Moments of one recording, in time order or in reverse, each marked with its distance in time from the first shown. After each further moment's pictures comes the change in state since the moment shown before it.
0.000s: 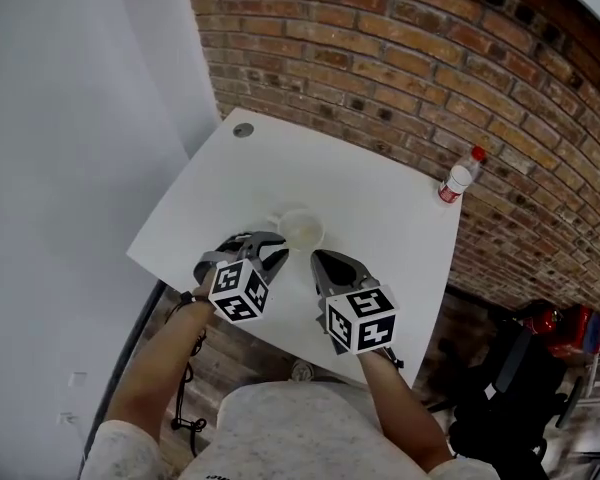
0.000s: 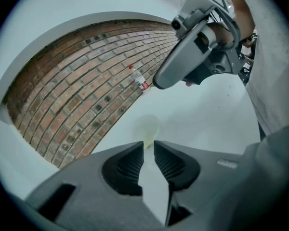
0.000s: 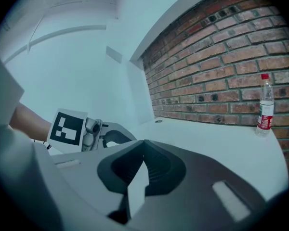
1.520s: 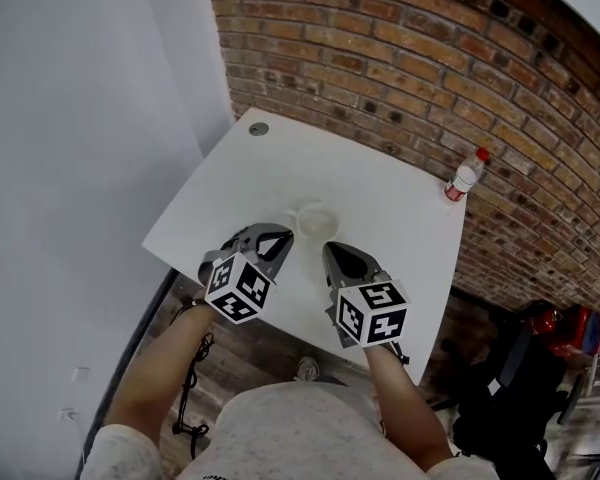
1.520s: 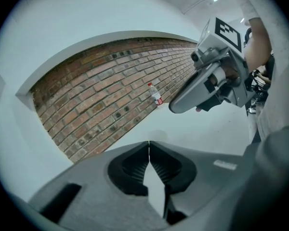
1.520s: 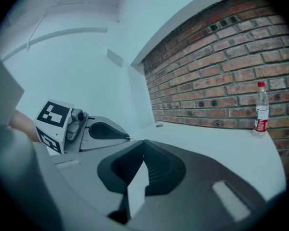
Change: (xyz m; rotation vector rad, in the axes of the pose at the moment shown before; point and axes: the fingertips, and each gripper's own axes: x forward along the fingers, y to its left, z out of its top) left arm -0.072 0.021 0.024 -0.176 -0.142 0.126; right arm -0.014 0.028 0.014 0.003 -0.045 -0.036
